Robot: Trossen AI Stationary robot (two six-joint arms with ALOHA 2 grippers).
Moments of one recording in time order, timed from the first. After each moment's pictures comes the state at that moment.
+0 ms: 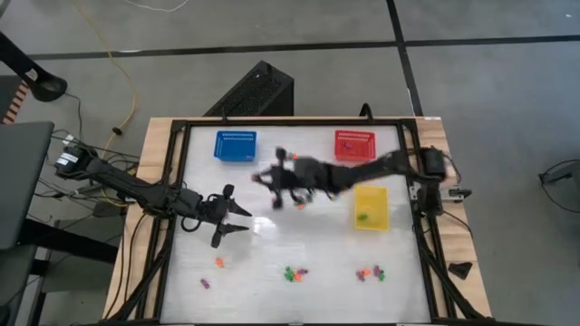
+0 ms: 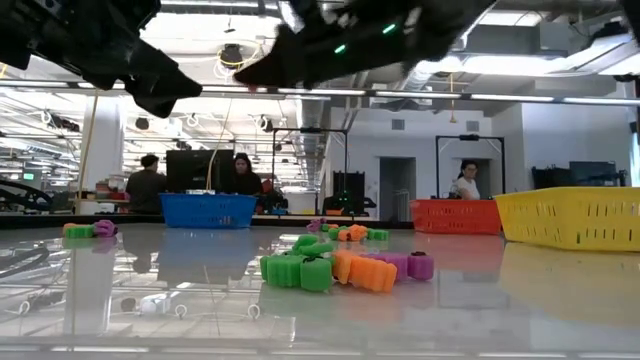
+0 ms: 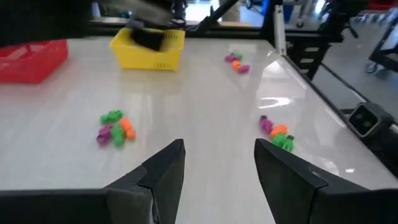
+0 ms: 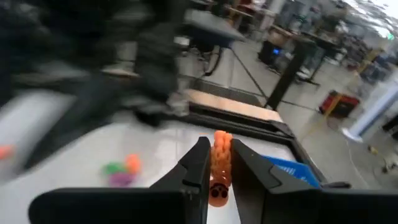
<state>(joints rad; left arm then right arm) -0.30 0.92 0.29 0.41 -0.15 -0.12 -0.07 1.89 1.25 0.54 0.08 -0.29</state>
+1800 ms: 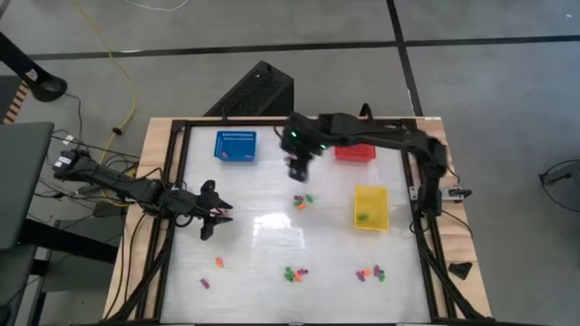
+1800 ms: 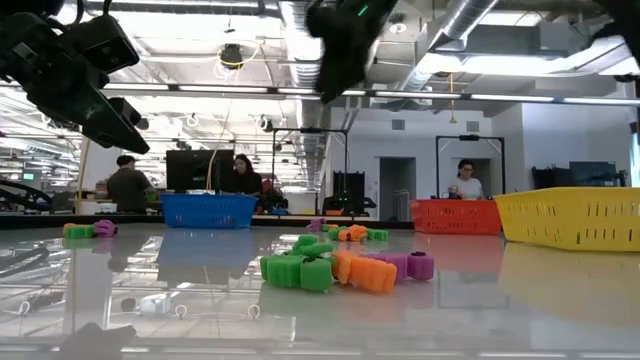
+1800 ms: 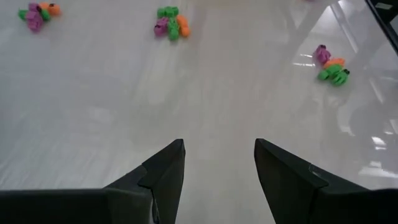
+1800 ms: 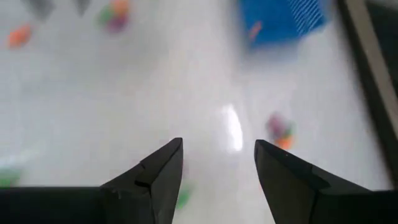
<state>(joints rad) -0.30 0.63 0.29 -0.19 -0.25 -0.35 -0.20 1.84 1.89 -1.01 -0.03 0.00</state>
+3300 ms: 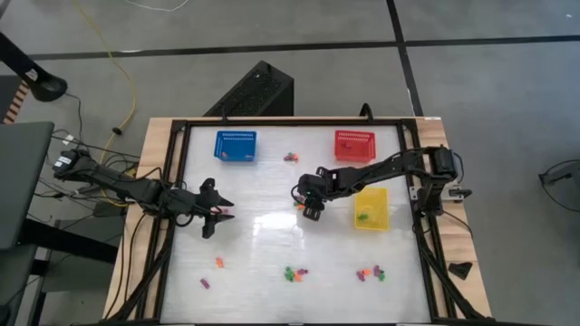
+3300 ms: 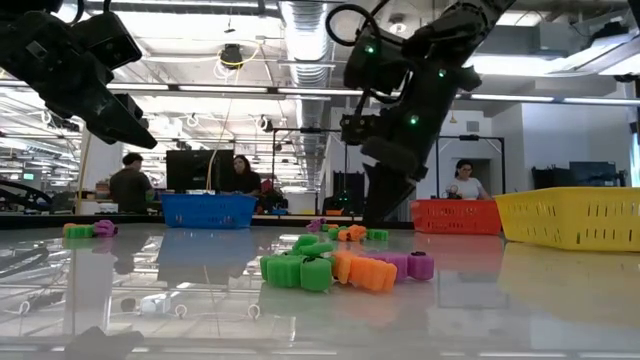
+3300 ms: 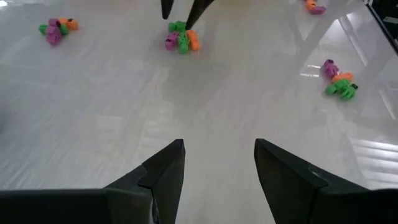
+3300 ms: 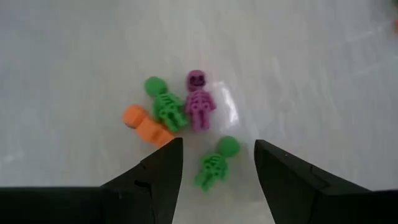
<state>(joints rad) -0.30 0.63 0.29 -0.16 -0.30 -0.34 -0.05 1.79 1.07 -0.33 0.16 0.25</state>
